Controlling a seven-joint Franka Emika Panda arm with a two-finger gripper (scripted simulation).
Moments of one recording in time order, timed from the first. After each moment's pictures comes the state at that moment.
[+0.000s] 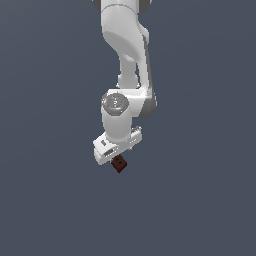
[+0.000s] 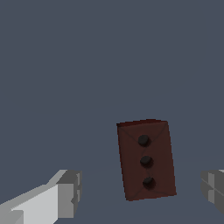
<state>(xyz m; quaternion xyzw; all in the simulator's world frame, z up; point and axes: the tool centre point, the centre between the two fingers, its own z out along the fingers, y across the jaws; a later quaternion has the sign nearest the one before) 0.041 -0.034 0.095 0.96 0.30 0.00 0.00</state>
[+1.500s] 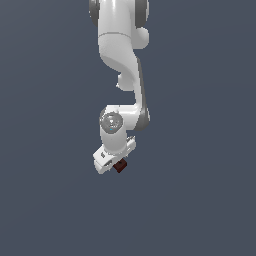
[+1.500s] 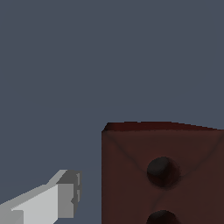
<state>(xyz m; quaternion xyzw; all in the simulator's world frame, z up) 0.045 -0.049 0.028 0.94 0.35 0.00 0.00</state>
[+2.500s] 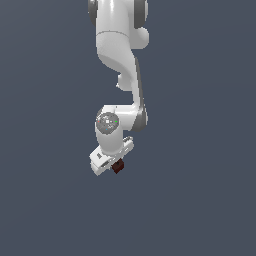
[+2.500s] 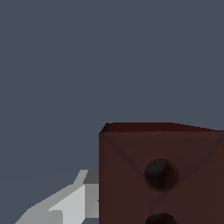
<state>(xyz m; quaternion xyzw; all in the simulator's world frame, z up) 0.052 -0.060 0.035 0.94 0.35 0.00 0.00</state>
